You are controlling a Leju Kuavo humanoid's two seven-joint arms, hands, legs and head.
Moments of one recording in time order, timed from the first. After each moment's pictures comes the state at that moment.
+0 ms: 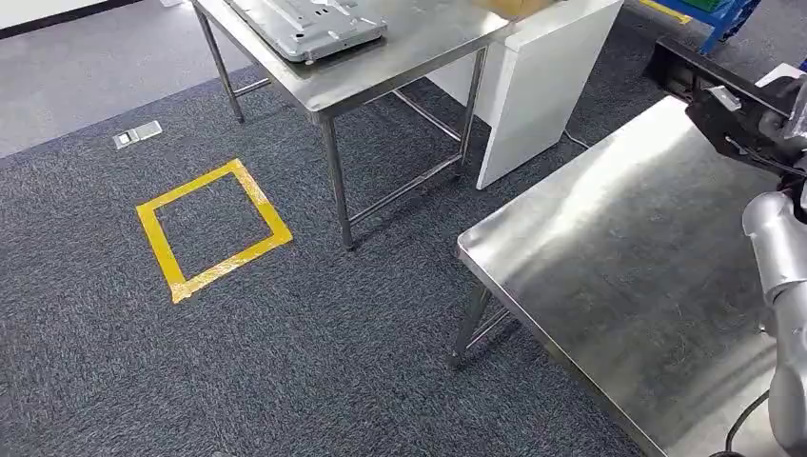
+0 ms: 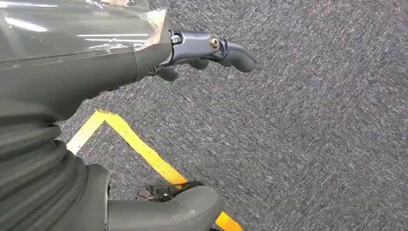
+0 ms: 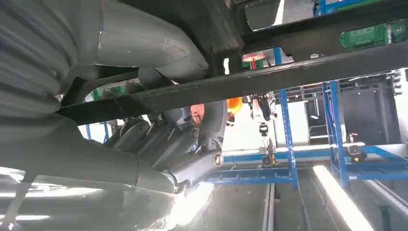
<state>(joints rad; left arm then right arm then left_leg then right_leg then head) -0.08 -0.13 0.44 -0.20 -0.43 0.24 -0.62 -1.11 -0.43 0.13 -0.55 1.30 -0.35 0.03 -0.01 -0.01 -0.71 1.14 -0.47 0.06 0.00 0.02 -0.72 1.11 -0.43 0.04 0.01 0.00</state>
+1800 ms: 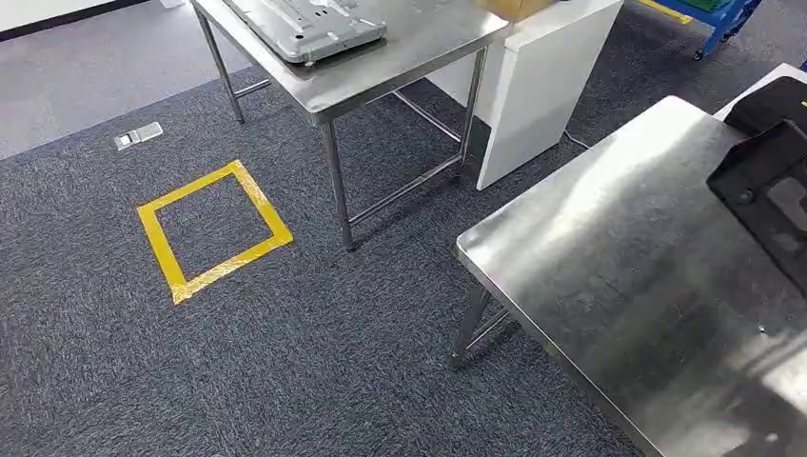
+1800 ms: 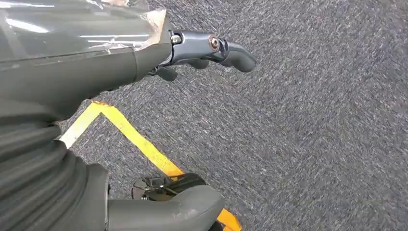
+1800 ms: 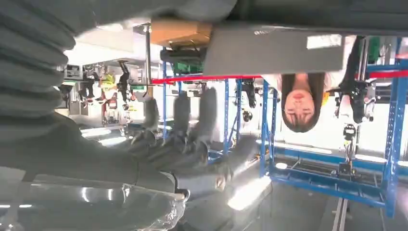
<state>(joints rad) -0.08 -0.14 0.48 -0.20 -0.45 0.21 -0.64 -0.69 -0.73 -0.01 -0.81 1.28 -0.27 0.16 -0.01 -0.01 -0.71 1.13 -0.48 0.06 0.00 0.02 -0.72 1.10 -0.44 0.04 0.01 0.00</state>
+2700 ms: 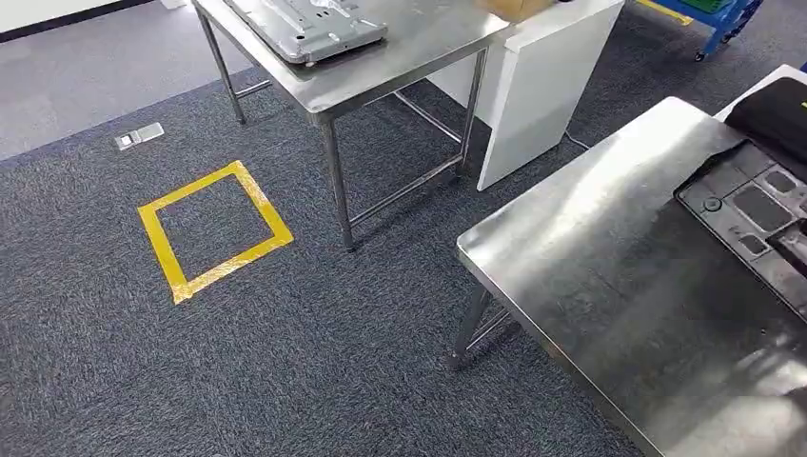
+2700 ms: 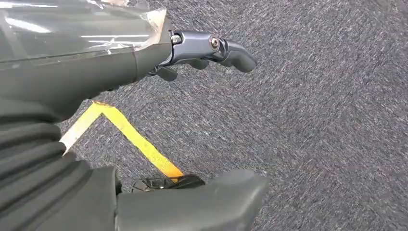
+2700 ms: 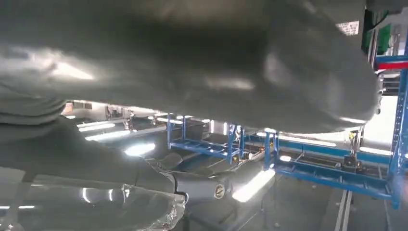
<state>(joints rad) -0.08 -0.14 0.49 -0.20 -0.46 0.22 -0.64 -0.59 -0.74 -0.10 -0.94 1.30 -0.24 0.17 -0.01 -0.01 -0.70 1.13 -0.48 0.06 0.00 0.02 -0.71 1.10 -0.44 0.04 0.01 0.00</state>
